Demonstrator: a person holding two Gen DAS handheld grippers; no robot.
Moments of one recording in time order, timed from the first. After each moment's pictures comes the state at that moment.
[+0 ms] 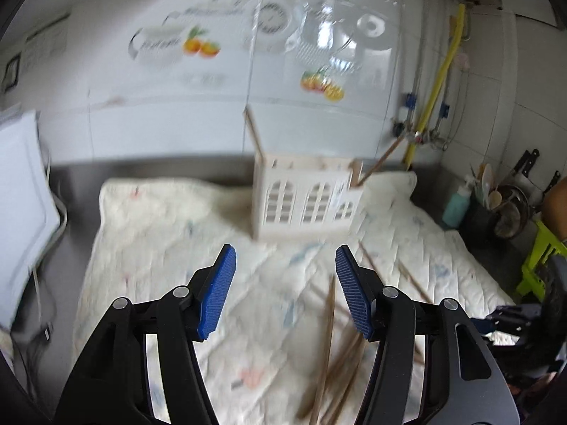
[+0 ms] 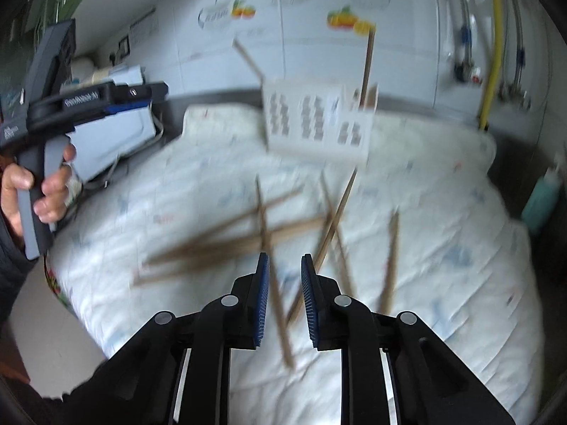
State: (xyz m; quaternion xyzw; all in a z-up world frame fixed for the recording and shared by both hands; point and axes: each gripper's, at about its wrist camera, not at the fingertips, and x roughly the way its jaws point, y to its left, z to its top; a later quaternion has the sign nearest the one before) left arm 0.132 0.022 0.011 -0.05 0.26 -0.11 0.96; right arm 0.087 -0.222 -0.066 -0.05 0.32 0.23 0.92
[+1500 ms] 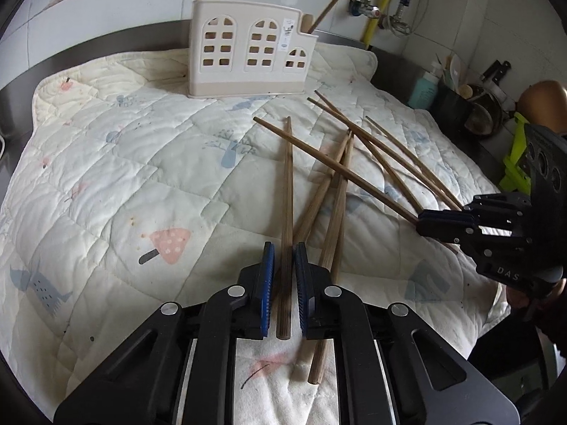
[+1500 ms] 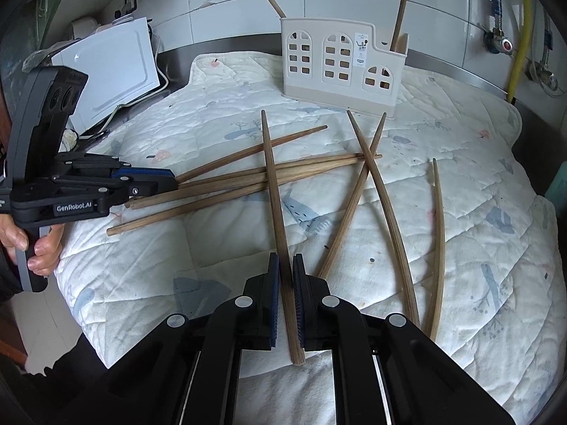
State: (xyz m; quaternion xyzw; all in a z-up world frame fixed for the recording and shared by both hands) left arm 0.117 -0.011 -0.114 0.00 0.39 -0.21 0.89; right arm 0.094 -0.200 -0.119 -0.09 0.37 0.24 0.89
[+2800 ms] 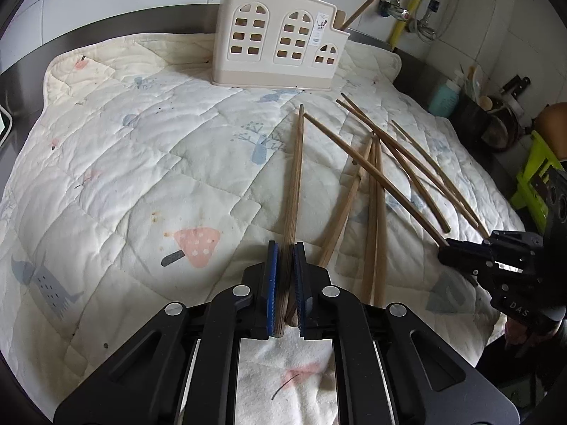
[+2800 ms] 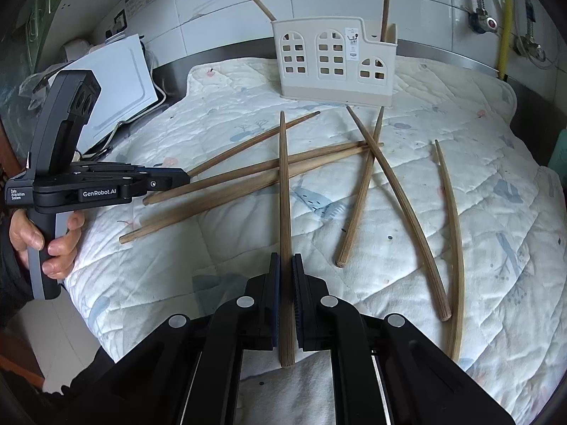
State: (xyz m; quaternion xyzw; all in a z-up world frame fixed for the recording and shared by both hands) left arm 0.136 0.005 -0.118 -0.03 0.42 -0.19 0.89; right arm 0.084 -0.198 -0.125 -0.04 0.37 0.24 0.90
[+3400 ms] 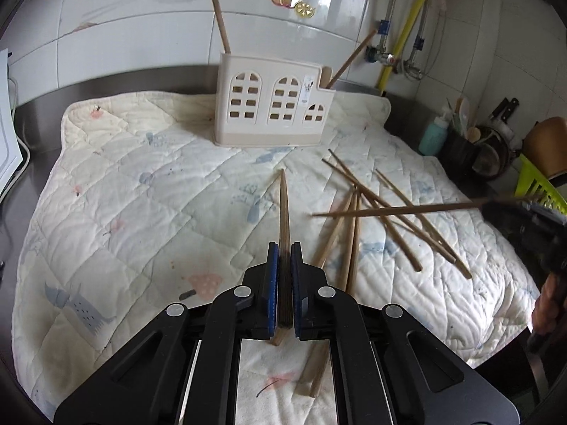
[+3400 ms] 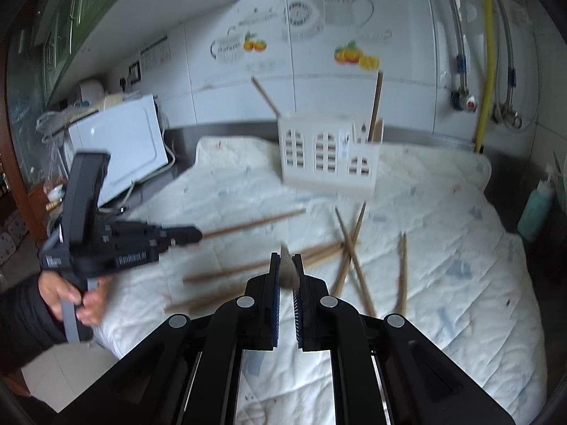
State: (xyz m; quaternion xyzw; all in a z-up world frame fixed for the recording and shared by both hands) left arm 0.114 0.004 -0.070 -0.04 0.34 -0.17 0.93; right arm 0.058 -0.210 -0.030 -0.03 0.26 0.23 0.94
